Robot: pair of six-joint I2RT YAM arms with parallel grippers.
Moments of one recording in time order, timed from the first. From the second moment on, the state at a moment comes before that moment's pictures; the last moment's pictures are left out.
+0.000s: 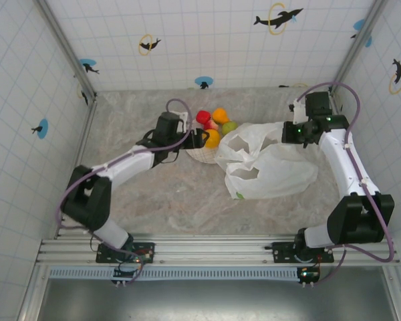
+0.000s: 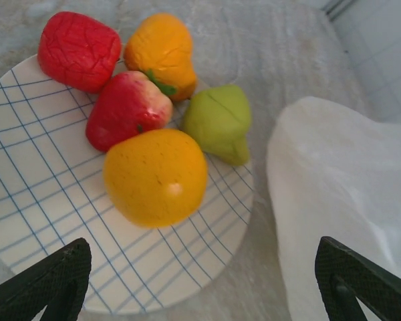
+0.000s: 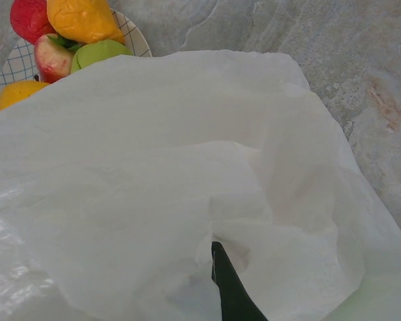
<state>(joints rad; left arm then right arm) -0.54 1.65 1.07 -0.05 0.26 -0.47 0.07 1.42 1.30 -0.90 -0.25 0.06</state>
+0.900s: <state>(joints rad) -0.54 2.09 1.38 -0.08 0.32 -0.54 0.06 1.43 1.27 -0.88 -0.27 0.06</state>
